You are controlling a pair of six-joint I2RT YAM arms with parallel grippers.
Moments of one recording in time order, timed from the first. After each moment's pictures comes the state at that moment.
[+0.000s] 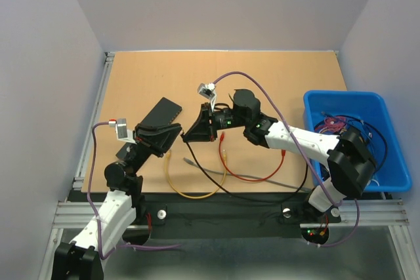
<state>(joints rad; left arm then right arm) -0.25 0.59 0.06 1.16 0.52 -1.01 0.86 1.57 1.06 0.50 -0.84 0.61</state>
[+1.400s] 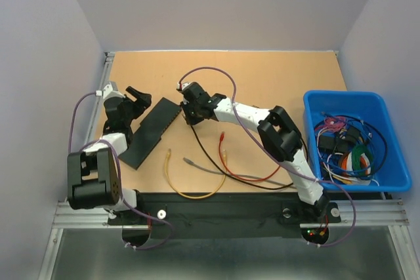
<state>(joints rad) 0.13 1.37 0.55 0.53 0.16 -0.69 0.85 2.28 1.85 -0.42 0.02 0.27</state>
